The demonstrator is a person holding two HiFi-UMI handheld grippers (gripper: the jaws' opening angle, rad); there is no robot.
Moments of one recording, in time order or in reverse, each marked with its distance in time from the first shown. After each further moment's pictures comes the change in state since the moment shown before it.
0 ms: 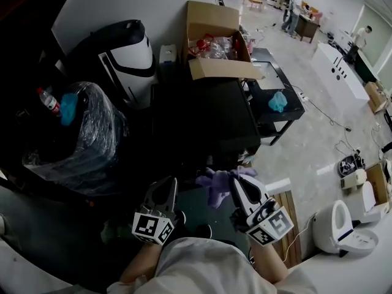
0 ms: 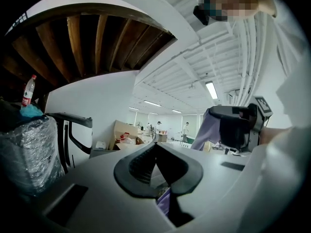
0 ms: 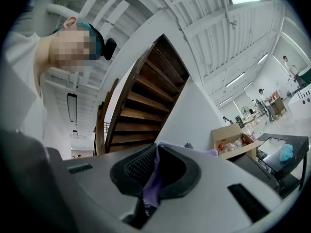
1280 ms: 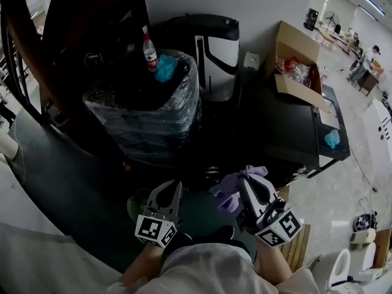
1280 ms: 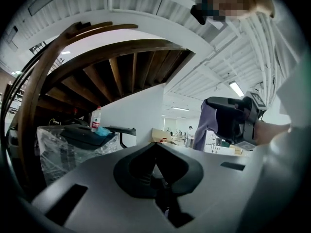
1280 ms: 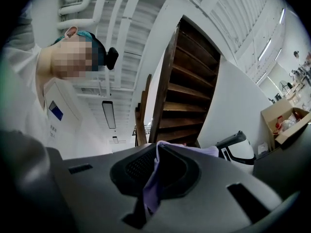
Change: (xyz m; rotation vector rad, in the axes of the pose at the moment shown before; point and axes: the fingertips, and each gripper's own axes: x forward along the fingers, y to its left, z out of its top) left arm -0.282 0.120 0.022 0.013 -0.075 0.379; right arm 0.083 0.257 -0.061 0.100 0.025 0.441
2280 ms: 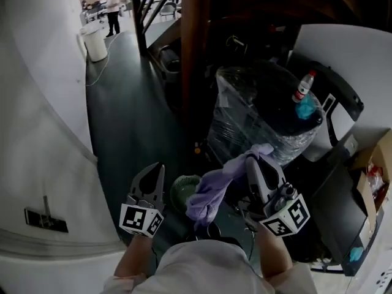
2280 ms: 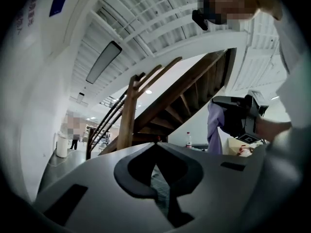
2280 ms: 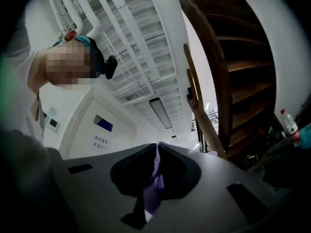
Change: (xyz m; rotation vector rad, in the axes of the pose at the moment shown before) left arm -0.321 0.215 0.072 0.109 -0.214 0.838; right arm 0.240 0.249 -0.081 0.169 0.043 0.731
